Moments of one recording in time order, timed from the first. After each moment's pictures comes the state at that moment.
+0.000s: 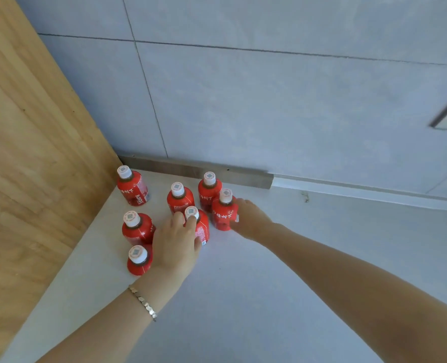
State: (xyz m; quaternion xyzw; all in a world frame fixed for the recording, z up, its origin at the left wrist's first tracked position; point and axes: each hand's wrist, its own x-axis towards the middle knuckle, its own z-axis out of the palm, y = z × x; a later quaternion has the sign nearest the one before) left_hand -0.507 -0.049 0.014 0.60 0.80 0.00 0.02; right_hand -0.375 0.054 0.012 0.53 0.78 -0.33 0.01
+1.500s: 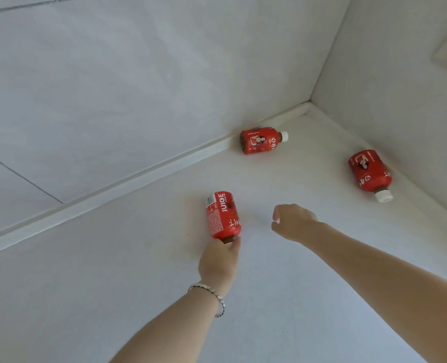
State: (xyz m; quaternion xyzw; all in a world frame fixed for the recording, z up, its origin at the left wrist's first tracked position) left_hand 0.344 0.061 -0.078 0.61 0.66 0.05 0.45; right_hand 0.514 0.059 -0.049 0.82 0.50 -0.25 0.12
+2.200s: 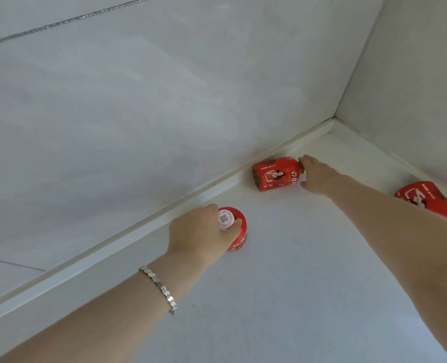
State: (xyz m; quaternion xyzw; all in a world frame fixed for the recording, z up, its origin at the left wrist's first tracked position) left_hand 0.374 0.217 -0.008 0.83 0.55 0.00 0.13; right_hand 0.648 0.236 -0.076 0.85 0.49 -0.19 0.02
